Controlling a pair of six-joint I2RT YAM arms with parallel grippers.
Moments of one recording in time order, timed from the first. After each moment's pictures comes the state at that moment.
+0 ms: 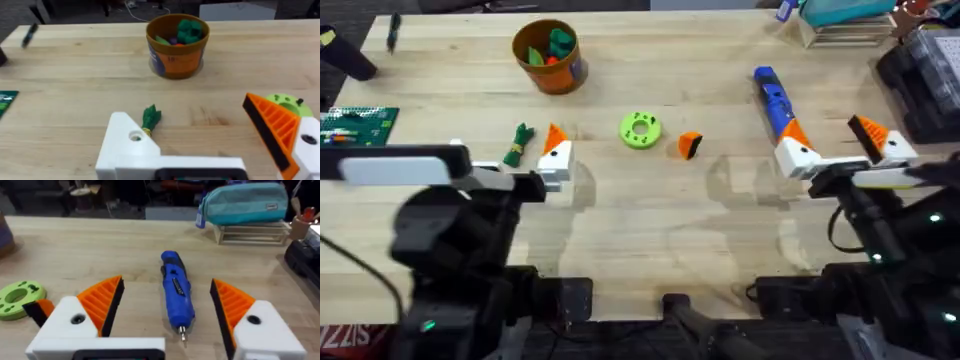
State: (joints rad) left arm 0.00 0.03 0.13 -0.30 -0.02 0.01; right arm 0.00 0.01 0.09 -0.24 -0.03 0.01
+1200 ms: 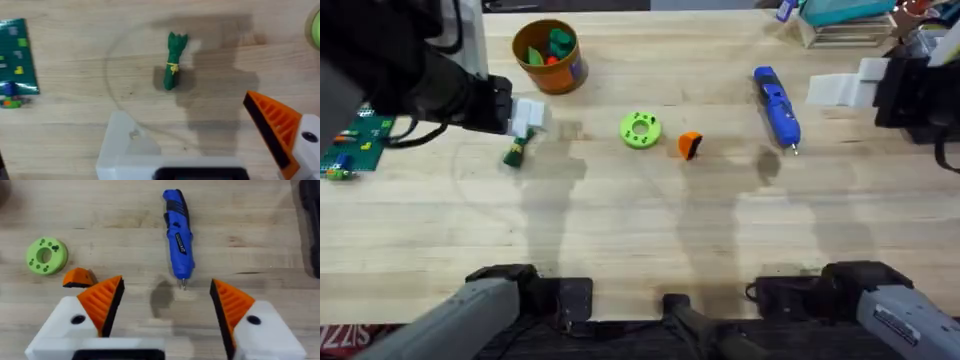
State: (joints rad) left arm 0.05 1.19 1.13 -1.10 -0.11 0.17; right arm 0.00 0.92 1.07 -1.00 -0.04 0.06
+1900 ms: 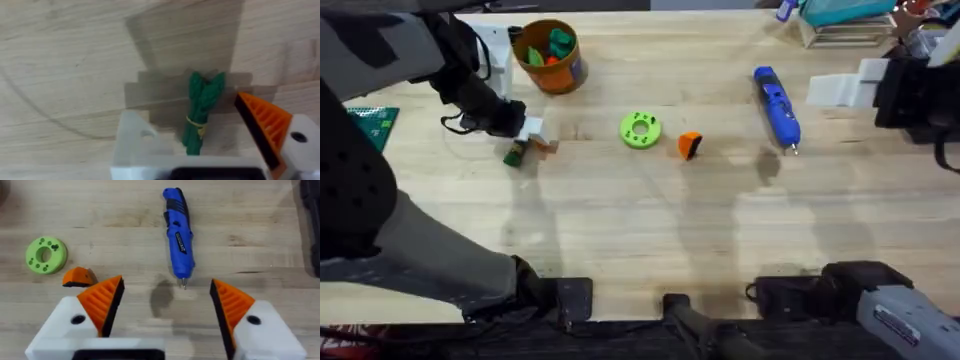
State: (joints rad) left arm 0.25 1.77 1.13 -0.84 0.05 0.39; right arm 0.00 0.92 1.07 -1.01 -0.04 0.06
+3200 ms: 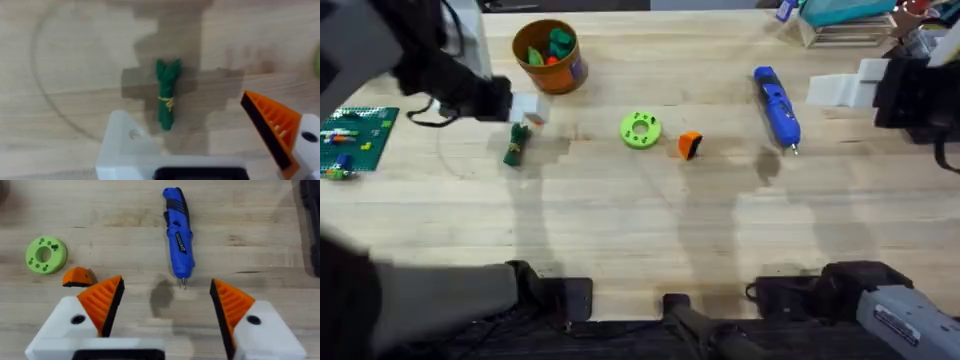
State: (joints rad) left arm 0.26 1.53 1.14 -0.92 0.15 0.28; right arm 0.00 0.92 1.07 -1.01 -0.04 0.06
